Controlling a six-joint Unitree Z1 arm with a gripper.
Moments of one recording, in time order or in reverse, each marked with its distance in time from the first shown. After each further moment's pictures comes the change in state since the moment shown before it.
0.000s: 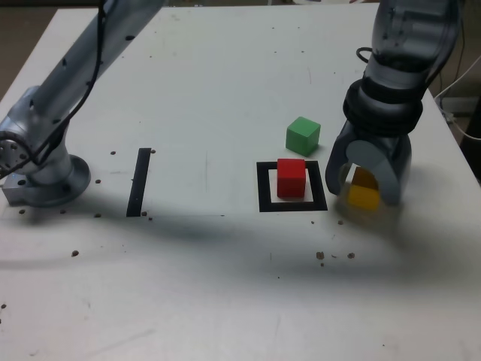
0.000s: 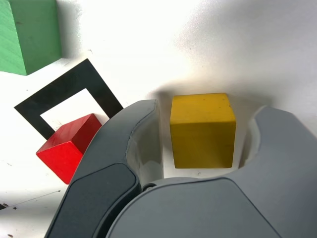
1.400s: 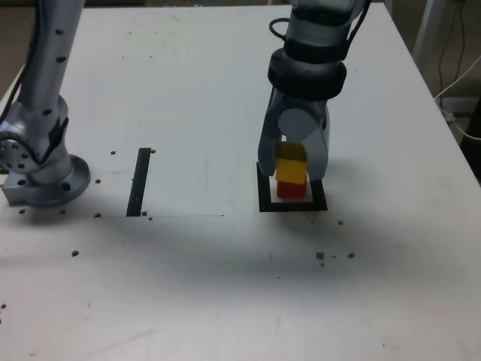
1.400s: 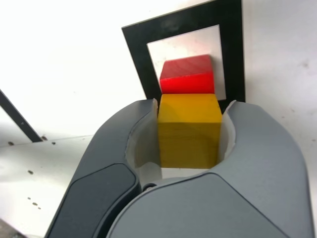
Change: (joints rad) arm 0.037 -0.293 0.405 -0.067 -0.097 -0.207
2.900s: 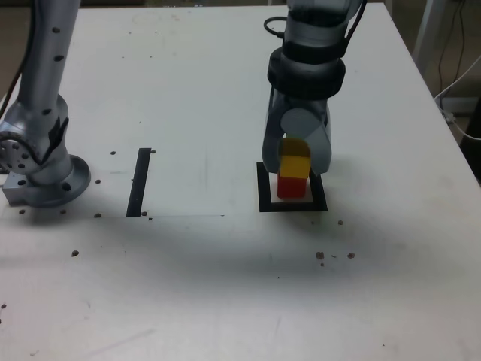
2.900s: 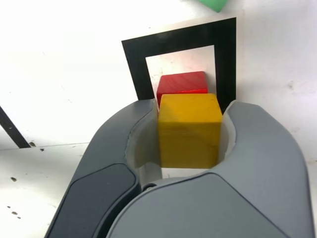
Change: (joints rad) arm 0.003 -0.022 0.038 -0.053 0.048 -0.070
